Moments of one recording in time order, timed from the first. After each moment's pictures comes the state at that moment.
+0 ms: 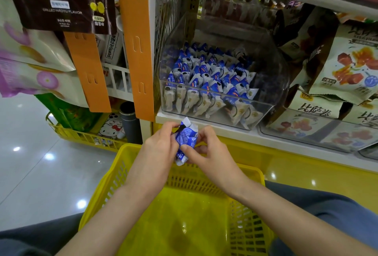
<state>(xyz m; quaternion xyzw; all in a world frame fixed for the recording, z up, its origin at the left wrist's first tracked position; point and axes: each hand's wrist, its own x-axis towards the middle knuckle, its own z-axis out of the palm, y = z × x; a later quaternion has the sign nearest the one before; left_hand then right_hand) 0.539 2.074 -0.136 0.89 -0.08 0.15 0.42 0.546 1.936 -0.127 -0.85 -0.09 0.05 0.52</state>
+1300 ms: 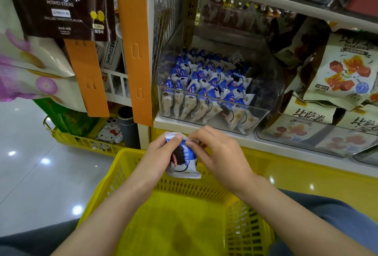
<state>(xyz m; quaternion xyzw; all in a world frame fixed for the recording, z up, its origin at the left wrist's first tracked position) 0.542 2.063 -0.121 0.65 0.07 -0.10 0.75 0.555 1.917 -0.111 -0.90 -0.30 -0.18 0.26</state>
